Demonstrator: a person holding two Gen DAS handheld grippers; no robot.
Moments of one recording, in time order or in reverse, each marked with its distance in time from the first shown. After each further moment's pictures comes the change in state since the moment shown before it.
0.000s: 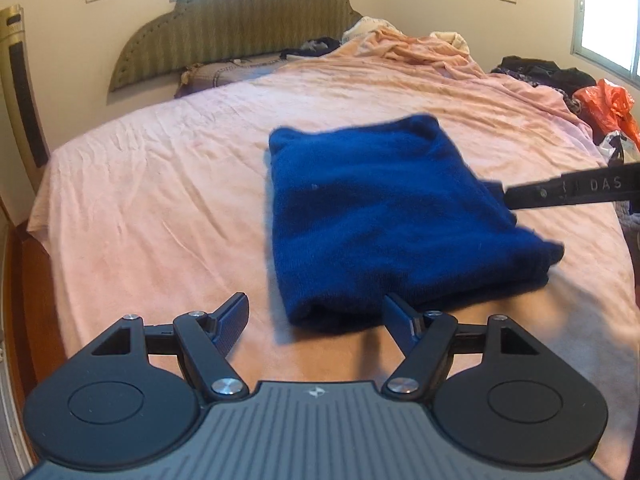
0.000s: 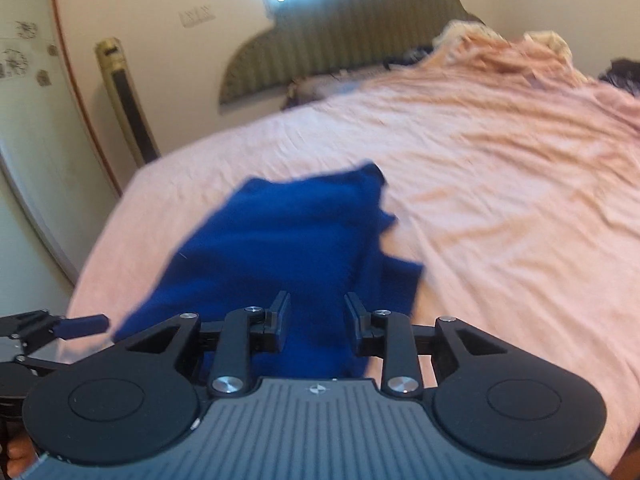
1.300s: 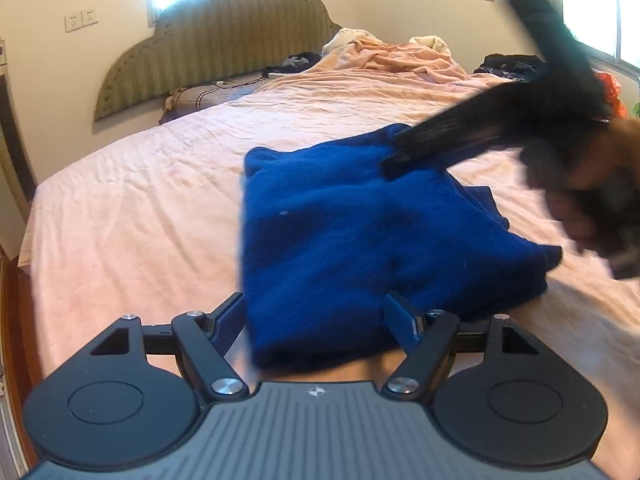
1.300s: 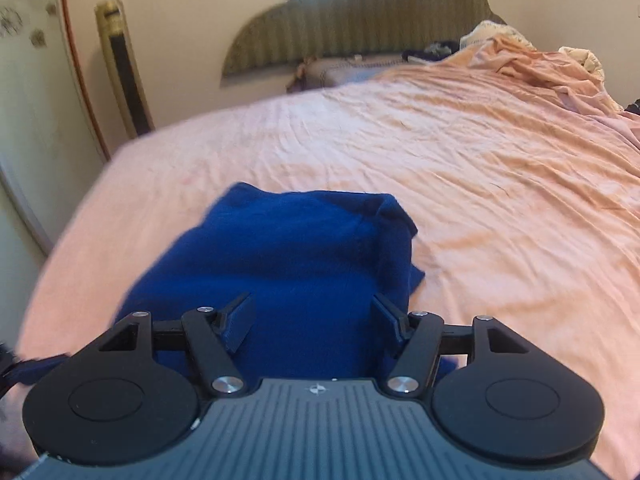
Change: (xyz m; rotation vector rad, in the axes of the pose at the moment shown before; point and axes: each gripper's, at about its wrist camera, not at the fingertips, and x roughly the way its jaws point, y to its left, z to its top) left arm 0.009 -0.010 -0.003 0.077 -0.037 -0.011; right arm 0.064 0.002 0.039 -0.080 0.070 -0.025
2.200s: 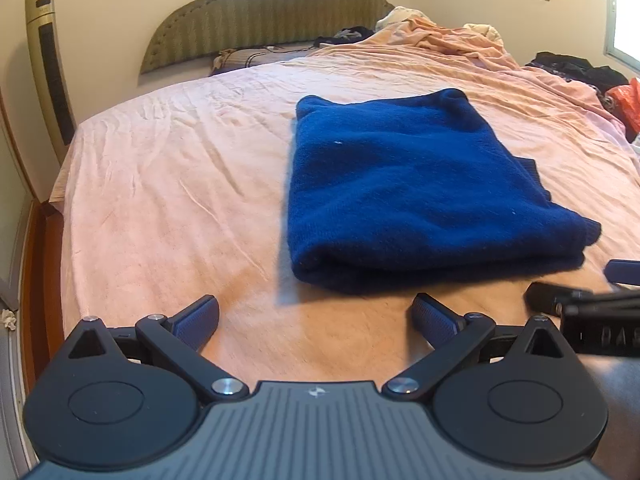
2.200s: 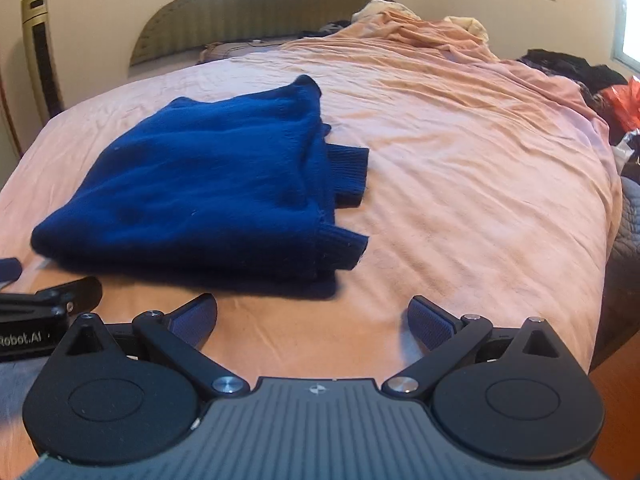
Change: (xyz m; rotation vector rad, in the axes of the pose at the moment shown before) left arm 0.009 0.005 -0.025 -0.122 0.078 0.118; right arm -0.038 0.036 -0.112 0.115 0.024 -0.348
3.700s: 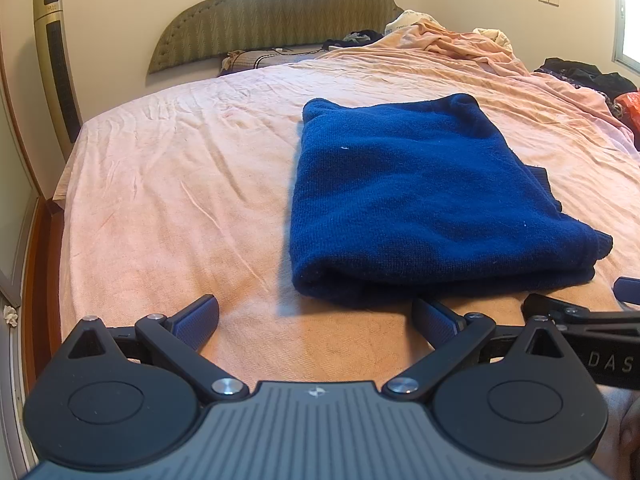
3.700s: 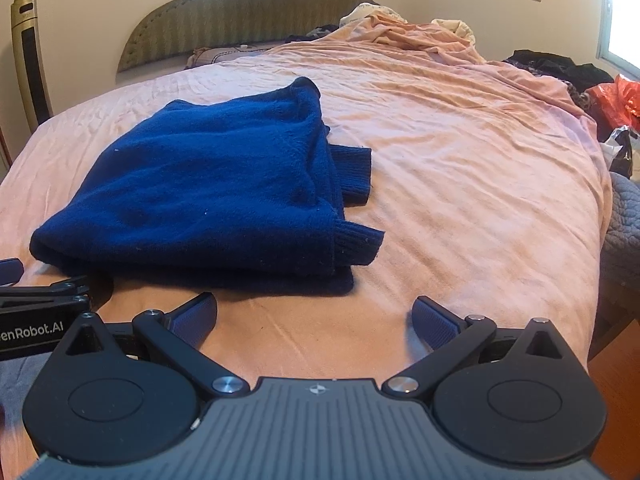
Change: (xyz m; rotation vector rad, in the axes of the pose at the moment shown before) left arm 0.006 -0.001 0.002 -0.021 -0.011 0.014; right arm -0.002 0.014 -0.009 0.027 -0.020 -0.035
